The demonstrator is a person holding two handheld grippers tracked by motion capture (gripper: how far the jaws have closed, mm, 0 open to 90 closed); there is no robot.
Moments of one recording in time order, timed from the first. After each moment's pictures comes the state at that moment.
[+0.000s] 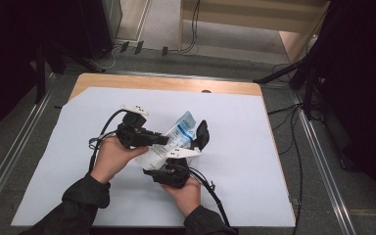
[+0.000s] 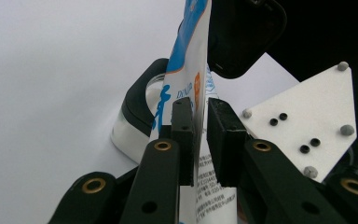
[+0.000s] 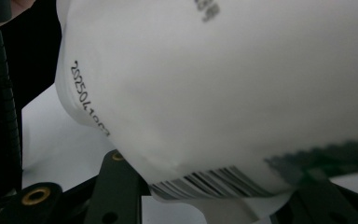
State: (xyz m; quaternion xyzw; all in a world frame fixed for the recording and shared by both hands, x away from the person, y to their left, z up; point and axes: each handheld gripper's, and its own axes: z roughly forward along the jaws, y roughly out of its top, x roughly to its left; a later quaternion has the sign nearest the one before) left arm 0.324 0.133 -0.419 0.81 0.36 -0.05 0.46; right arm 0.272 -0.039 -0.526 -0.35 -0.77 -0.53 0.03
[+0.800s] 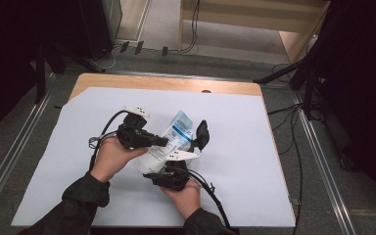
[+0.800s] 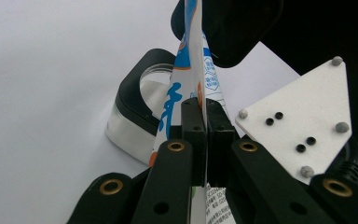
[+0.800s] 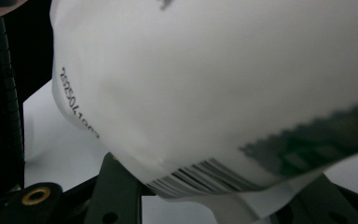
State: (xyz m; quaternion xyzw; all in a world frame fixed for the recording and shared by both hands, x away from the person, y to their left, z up) left arm 0.324 0.135 -0.422 0.82 0.35 -0.06 0.45; right arm 0.267 -0.038 -0.531 -0.35 -0.78 -0.52 0.04
